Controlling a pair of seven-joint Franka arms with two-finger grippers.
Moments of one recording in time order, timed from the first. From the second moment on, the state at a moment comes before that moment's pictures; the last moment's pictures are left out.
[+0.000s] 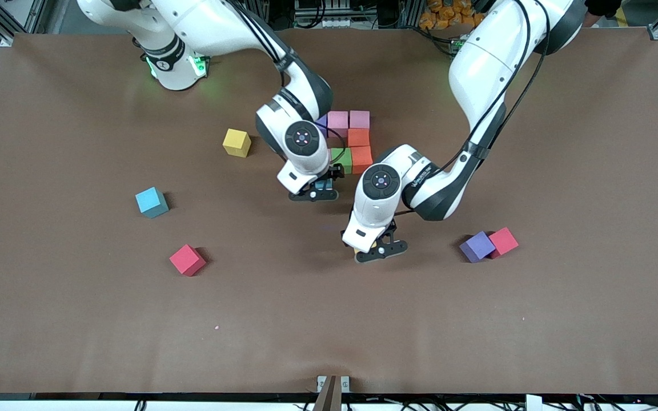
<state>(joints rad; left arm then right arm) -0.43 0.83 -0.27 -1.38 0.29 2.26 -1.04 0.72 0.58 0.05 -1.66 0.15 2.15 0.68</state>
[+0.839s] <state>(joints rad) -0.62 0.83 -0.27 -1.39 0.29 2.26 -1.15 0.37 0.50 0.03 -1.69 0.08 2.04 0.51</state>
